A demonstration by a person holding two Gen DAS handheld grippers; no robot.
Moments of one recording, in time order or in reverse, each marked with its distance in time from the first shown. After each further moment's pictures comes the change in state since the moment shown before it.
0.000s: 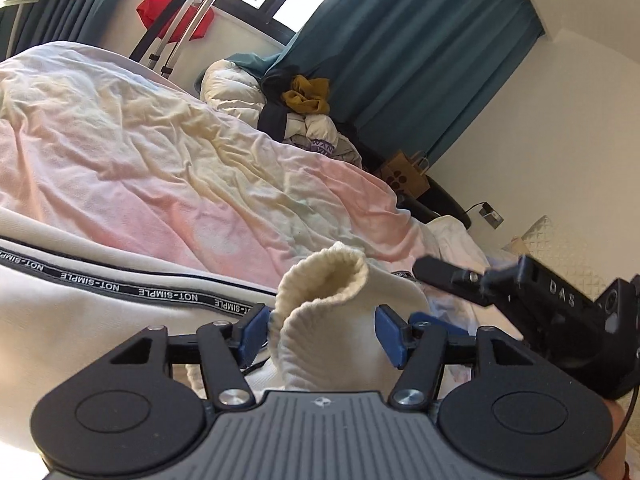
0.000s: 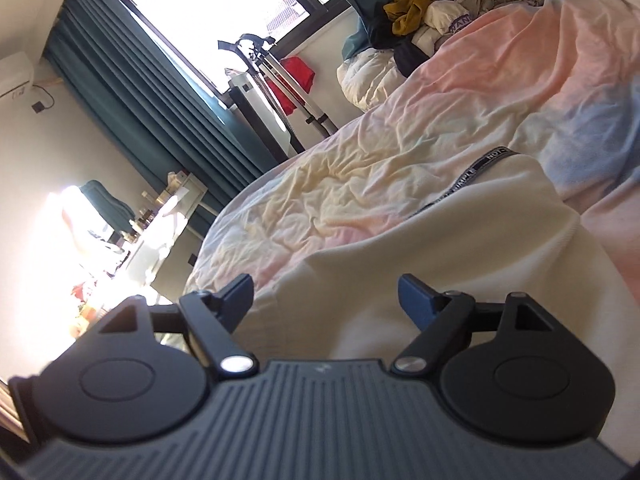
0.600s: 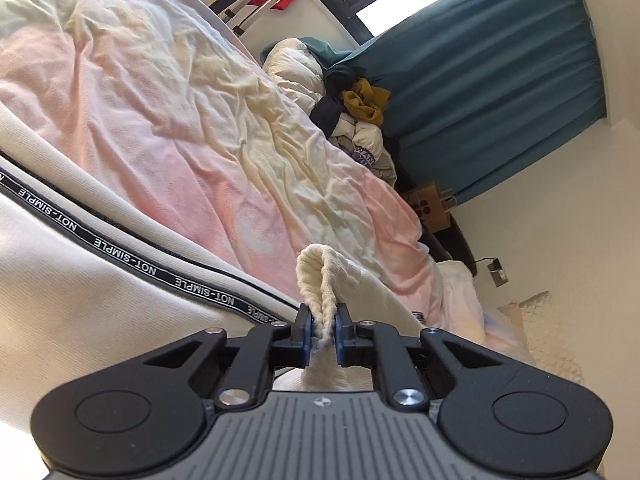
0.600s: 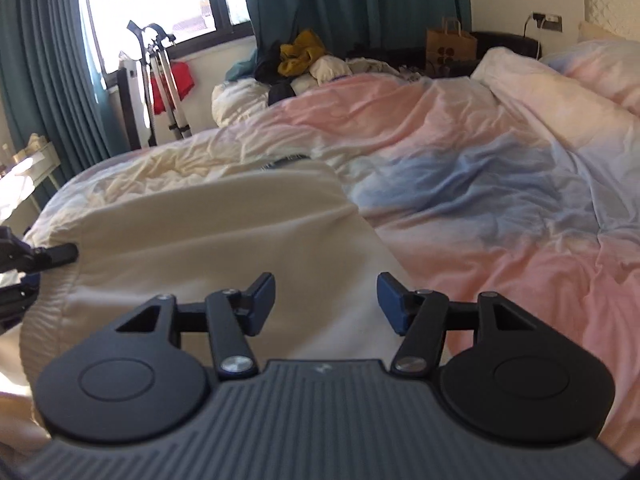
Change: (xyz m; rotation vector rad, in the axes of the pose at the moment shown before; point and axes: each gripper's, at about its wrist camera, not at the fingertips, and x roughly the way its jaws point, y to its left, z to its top) left arm 0.001 0.041 0.012 -0.275 0.028 0.042; right arm -0.047 -0.020 -0.056 -0.198 -0.094 -0.525
